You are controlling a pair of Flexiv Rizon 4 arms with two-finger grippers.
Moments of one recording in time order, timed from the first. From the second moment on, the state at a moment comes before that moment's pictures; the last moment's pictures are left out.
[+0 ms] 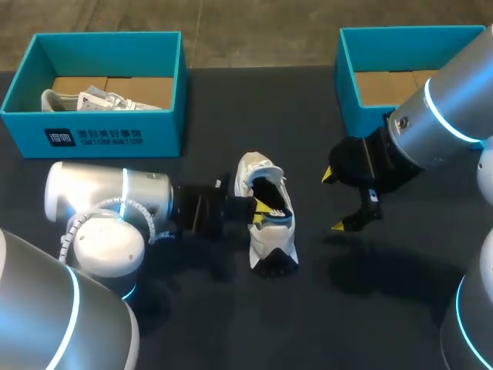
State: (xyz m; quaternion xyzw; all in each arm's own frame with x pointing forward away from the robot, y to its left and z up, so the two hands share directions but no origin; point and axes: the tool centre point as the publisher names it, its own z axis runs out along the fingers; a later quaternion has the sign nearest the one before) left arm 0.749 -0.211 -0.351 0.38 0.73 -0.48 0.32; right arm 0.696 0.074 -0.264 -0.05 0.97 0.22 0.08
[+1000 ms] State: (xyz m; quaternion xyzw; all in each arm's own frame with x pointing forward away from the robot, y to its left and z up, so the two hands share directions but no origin) left arm 0.726 -0.210 -0.348 0.39 0.72 -0.48 0.31; right arm 0.696 0.074 -0.264 -0.05 0.97 0.22 0.08
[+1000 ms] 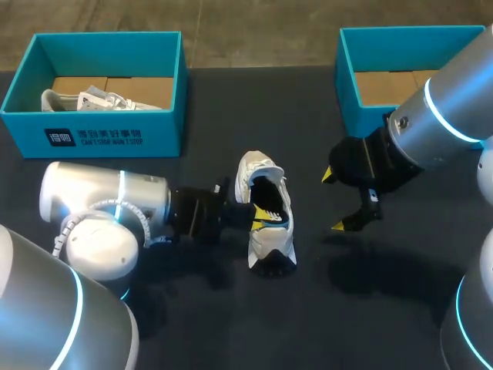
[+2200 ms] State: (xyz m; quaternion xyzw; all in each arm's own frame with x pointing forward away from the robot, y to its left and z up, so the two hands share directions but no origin) left arm 0.731 -0.198 -0.299 0.40 0.70 -0.48 0.34; right arm 0.696 0.074 -0.264 -0.05 0.97 0.22 0.08
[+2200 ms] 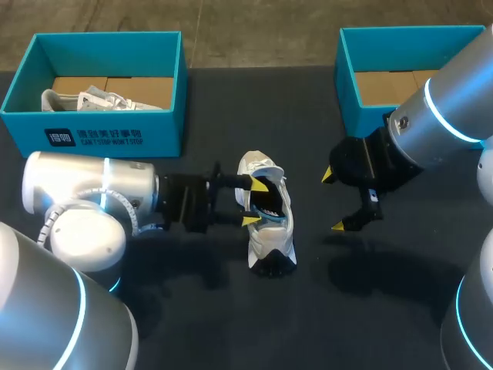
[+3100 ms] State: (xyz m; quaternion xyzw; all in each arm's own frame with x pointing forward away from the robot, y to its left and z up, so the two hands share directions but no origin) left arm 0.719 -0.188 -0.295 0.48 0.69 -0.48 0.26; right arm 0.696 0.074 -0.264 -0.05 0.97 0.22 0.08
